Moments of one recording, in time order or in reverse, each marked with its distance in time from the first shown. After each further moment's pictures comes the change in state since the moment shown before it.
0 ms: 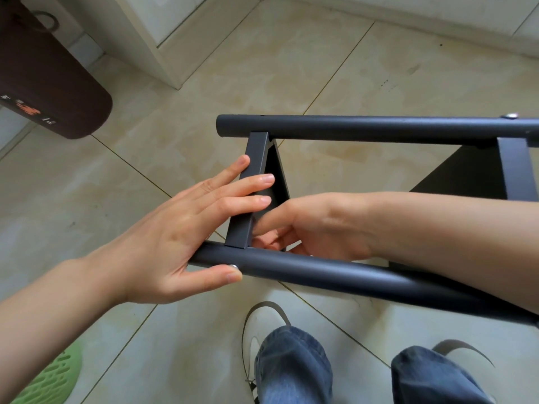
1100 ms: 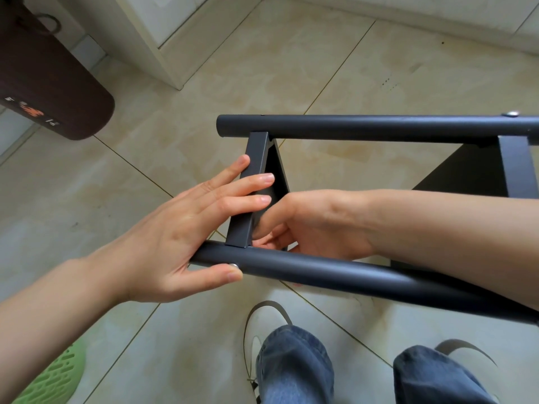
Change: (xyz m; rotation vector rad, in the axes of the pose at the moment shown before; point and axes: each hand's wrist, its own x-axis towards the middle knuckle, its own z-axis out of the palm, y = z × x) left_hand 0.000 -0.001 0.001 -0.015 0.001 0.001; right_hand 0.001 -0.001 -0.002 0.131 -0.075 0.016
